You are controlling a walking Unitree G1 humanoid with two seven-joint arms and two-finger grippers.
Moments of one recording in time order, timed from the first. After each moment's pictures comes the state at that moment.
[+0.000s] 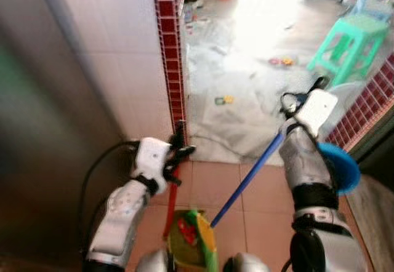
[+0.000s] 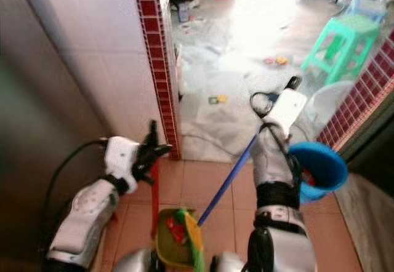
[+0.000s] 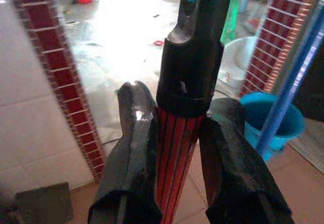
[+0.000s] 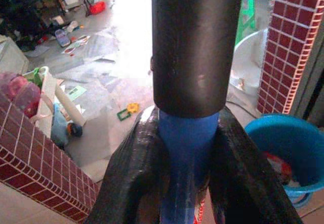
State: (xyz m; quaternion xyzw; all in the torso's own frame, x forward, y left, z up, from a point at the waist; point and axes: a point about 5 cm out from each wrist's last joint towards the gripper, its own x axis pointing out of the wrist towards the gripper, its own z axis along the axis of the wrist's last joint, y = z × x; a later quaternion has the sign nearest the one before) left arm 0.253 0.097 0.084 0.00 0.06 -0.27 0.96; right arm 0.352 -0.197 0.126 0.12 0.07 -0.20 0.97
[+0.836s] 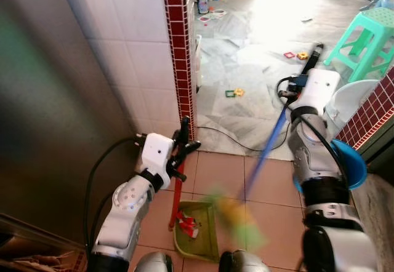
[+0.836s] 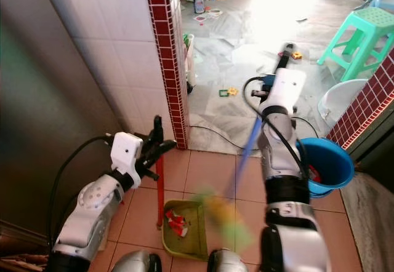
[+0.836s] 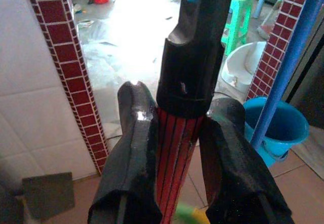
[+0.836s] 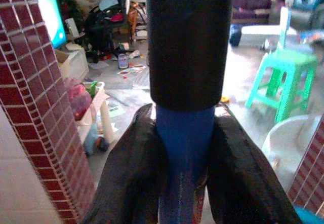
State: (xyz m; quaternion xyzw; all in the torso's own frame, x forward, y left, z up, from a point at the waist) left arm 0.264 0.095 0.088 -0.01 0.05 -0.27 0.96; right arm 0.359 -0.199 0.163 -0.01 -0.05 -0.09 1.00
